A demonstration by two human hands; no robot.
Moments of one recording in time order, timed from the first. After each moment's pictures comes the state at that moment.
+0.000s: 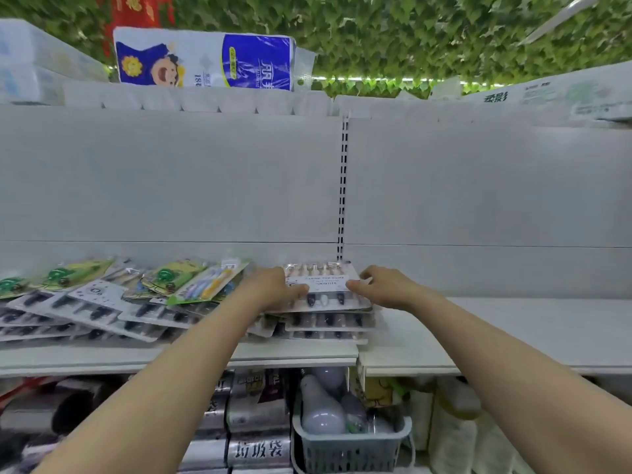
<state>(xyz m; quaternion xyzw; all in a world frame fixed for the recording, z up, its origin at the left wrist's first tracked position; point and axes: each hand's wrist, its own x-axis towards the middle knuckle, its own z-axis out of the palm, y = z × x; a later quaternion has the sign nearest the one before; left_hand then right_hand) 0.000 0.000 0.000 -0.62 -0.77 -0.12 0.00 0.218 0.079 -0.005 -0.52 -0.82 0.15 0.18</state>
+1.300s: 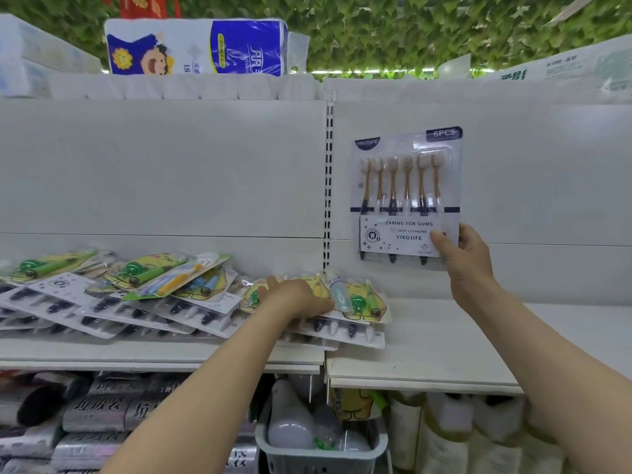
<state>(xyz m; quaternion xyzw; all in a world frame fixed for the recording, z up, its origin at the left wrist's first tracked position) 0.084 0.070 -0.036 -0.54 -0.84 -0.05 -0.05 0.336 0.159 -0.010 -0.31 -0.57 0.37 0.67</state>
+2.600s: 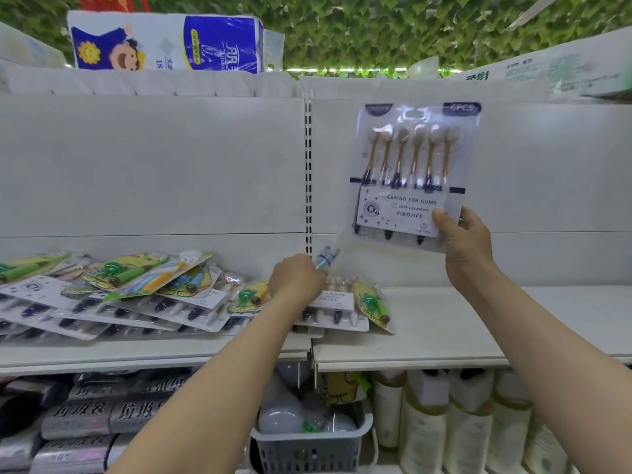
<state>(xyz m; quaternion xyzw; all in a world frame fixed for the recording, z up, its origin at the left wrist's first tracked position) 0.119 0.072 -0.027 -0.56 -0.76 -0.33 -0.02 0.360 0.135 0.005 -0.29 -0.51 0.37 0.72</state>
